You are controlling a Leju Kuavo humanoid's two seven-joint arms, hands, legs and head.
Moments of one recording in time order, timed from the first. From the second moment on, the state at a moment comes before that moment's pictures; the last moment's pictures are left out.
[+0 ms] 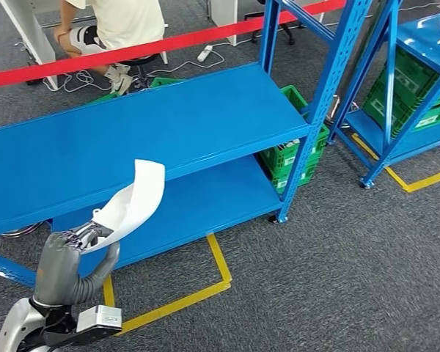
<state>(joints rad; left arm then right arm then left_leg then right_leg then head) 0.31 0.23 -0.49 -1.96 -0.77 0.46 -0.16 0.00 0.13 -1.21 -0.39 0.89 0.03 -0.52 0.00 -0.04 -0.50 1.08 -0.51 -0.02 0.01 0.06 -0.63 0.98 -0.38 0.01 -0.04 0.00</state>
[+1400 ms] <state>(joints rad) 0.17 0.09 -0.50 -1.77 -0.63 0.37 -0.37 0.02 0.31 -1.47 -0.75 0.96 0.10 -0.44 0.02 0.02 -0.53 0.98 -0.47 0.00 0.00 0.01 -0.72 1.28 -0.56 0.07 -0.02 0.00</state>
